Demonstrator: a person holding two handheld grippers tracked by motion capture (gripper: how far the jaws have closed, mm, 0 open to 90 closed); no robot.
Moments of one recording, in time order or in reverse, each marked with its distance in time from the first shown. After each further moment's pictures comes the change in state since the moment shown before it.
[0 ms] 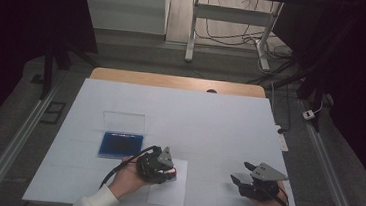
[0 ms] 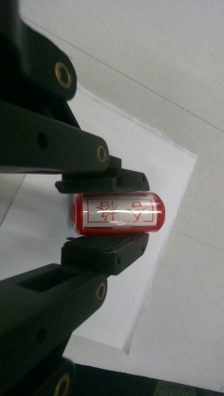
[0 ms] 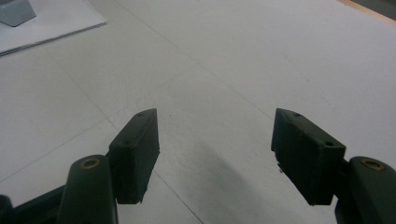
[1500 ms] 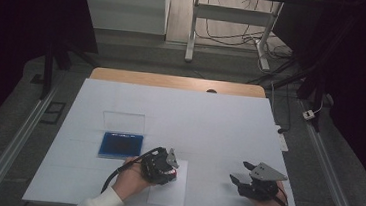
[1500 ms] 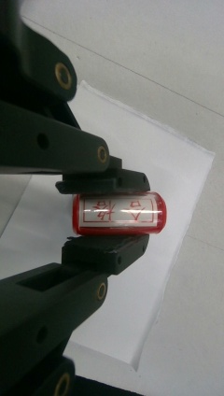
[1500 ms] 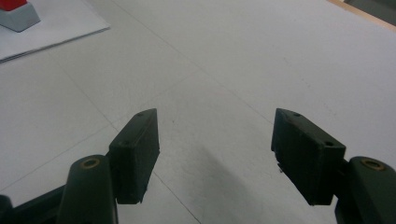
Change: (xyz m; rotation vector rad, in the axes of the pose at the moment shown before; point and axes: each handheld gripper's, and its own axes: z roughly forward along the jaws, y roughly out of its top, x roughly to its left) left arm -0.004 0.011 0.007 0.105 0.030 0.007; right arm 0.002 0.003 0.000 -0.005 -0.003 -0.013
